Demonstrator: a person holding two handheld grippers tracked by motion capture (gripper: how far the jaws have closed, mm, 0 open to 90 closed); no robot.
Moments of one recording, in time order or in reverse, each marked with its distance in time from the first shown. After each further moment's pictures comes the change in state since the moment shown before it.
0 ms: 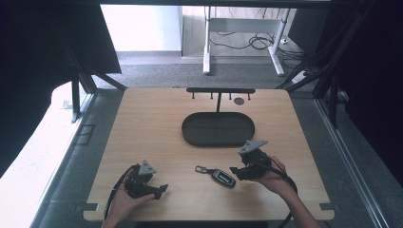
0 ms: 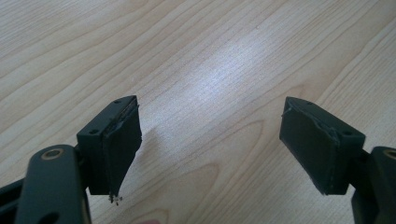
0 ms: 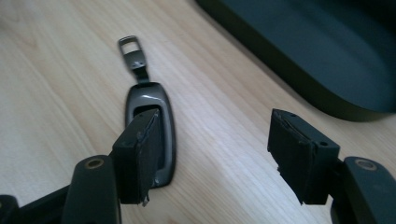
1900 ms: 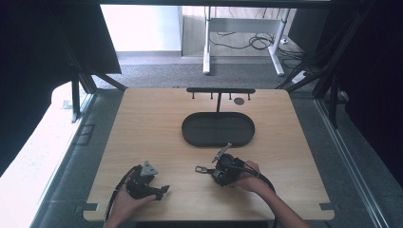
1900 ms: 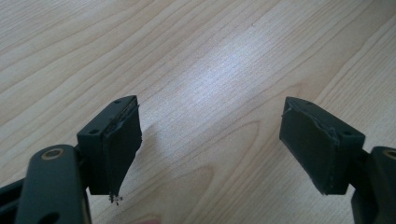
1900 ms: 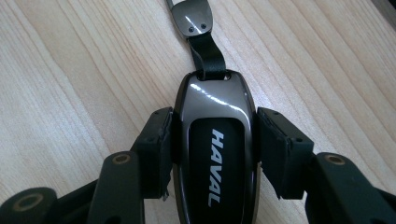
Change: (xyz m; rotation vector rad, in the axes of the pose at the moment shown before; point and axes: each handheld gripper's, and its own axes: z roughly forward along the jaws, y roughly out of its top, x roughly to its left) left arm -0.004 0.000 0.004 0.003 -0.001 0.005; right arm 0.031 0.016 0.077 0.264 0.126 -0.095
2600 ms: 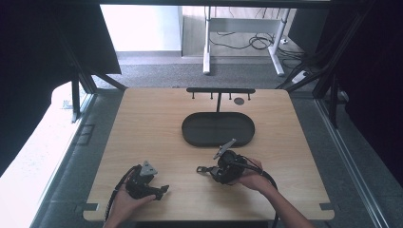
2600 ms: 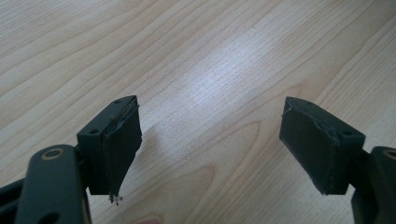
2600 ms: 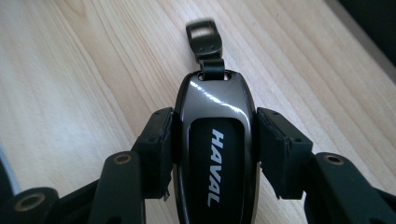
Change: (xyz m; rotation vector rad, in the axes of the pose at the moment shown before) left arm 0.001 0.000 -0.002 -0.003 0.003 0.003; right arm 0.000 0.005 -0.027 -0.080 0.068 0.003
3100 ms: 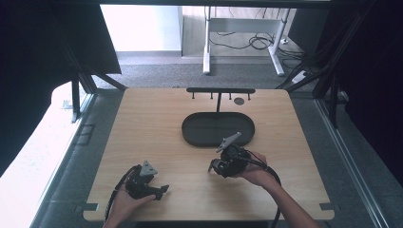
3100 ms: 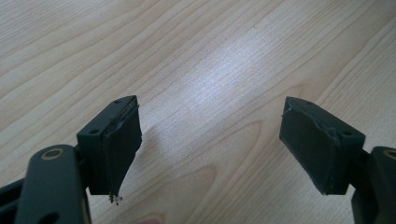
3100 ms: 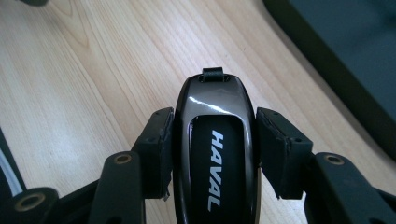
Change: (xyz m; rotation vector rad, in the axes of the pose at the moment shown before) left arm 0.000 0.000 0.001 -0.002 0.003 0.002; right arm -0.003 0.011 -0.029 -0.057 -0.058 -0.015
